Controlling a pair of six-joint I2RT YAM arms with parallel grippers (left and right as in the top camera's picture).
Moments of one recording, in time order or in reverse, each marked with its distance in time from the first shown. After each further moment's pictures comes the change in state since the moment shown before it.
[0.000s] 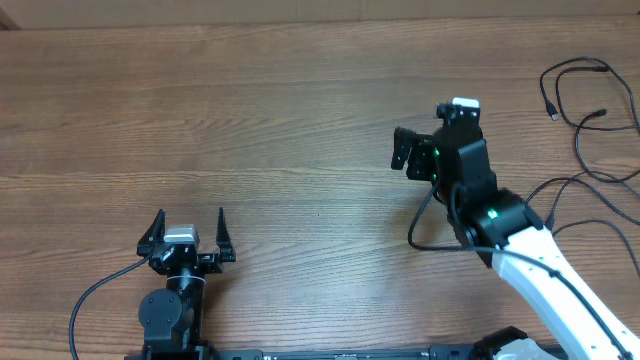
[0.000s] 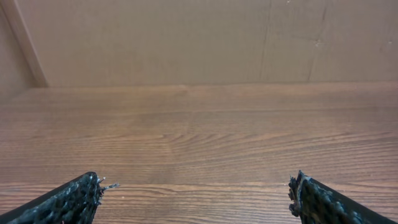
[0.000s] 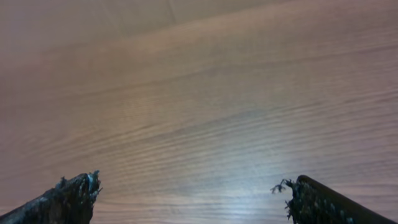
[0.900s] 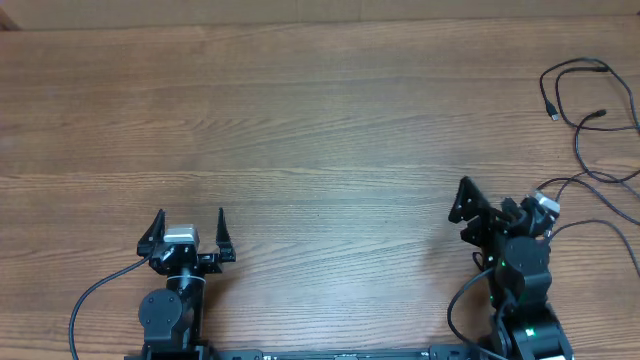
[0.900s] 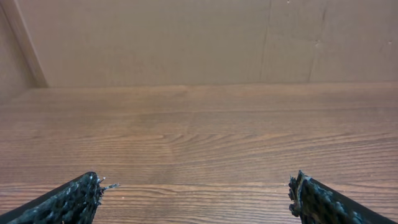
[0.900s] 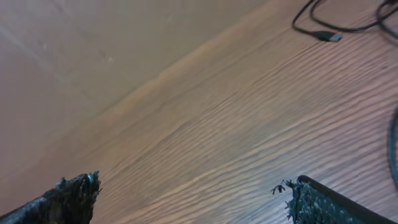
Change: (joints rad) left arm 0.000 -0.001 0.000 0.000 0.000 0.000; right arm -0.245 -0.748 -0.670 0.229 -0.015 0.195
